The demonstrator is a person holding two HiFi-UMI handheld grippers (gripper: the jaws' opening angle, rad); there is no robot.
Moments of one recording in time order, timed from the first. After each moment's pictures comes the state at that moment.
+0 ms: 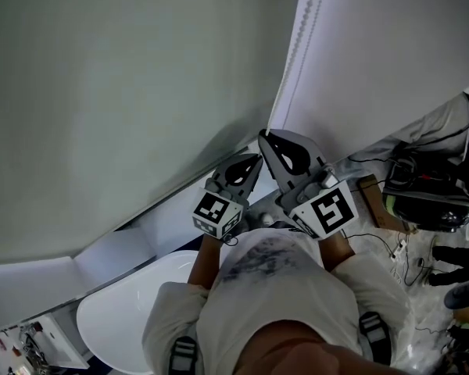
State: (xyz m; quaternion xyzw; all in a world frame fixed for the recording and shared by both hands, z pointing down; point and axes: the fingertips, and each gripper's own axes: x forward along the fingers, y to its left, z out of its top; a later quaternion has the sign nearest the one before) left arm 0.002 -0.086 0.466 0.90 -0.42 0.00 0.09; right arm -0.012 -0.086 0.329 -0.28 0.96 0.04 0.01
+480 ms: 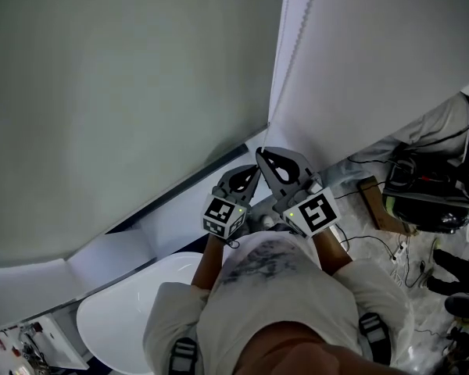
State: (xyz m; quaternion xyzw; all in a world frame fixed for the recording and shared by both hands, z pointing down) left arm 0.003 -0.079 0.538 0.89 -0.43 0.03 0.12; right arm -0.015 -0.077 0.398 -0.27 0.96 0.03 -0.03
